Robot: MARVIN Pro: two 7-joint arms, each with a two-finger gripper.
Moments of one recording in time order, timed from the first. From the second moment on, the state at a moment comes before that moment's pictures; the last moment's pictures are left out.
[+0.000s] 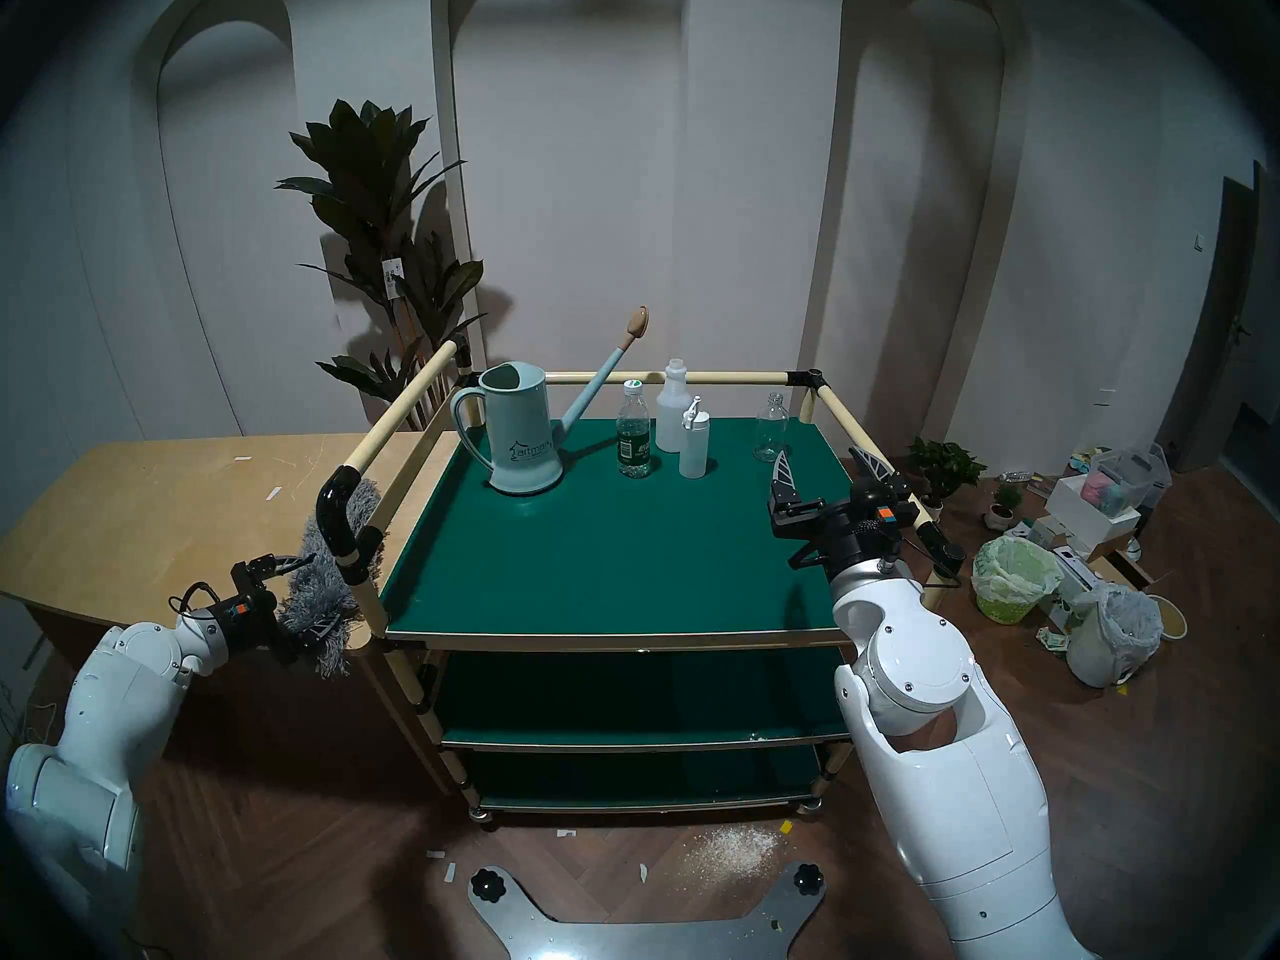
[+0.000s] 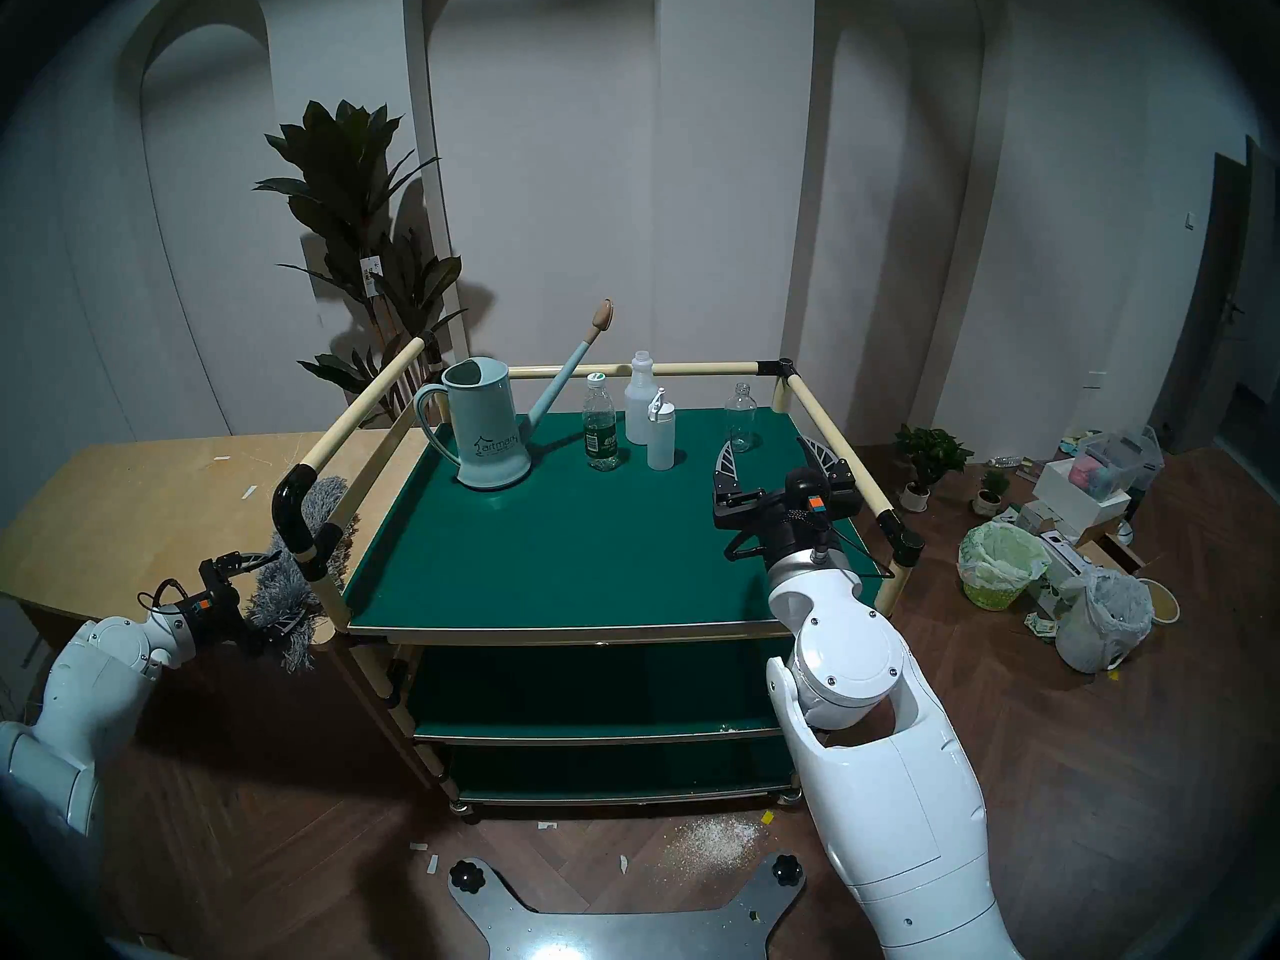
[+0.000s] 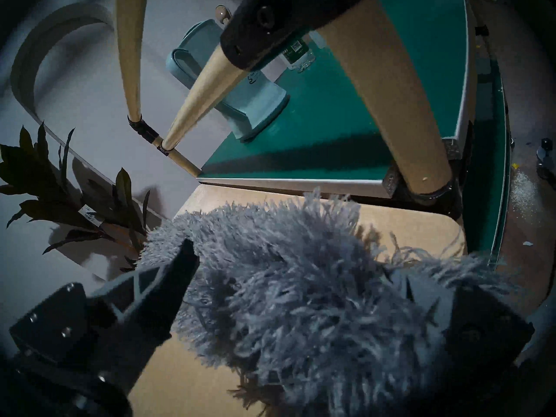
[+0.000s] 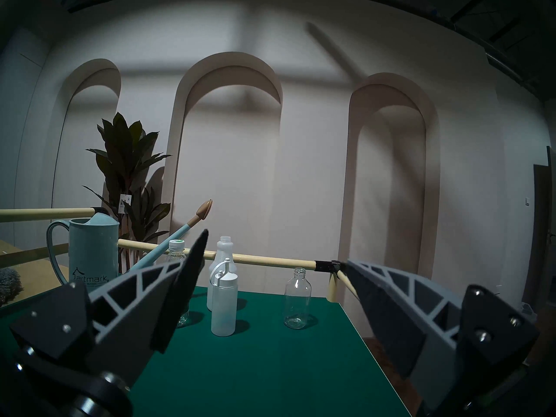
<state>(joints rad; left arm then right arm) 1.18 -0.78 -1.47 -0.58 0.06 -0.78 -0.69 -1.67 -1.39 1.43 -1.91 0.04 0.02 -0.15</state>
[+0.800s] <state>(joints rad) 1.00 -0.78 -1.47 -0.36 0.07 -0.87 -0.79 -1.67 -1.39 1.43 -1.91 0.07 0.05 -0.11</state>
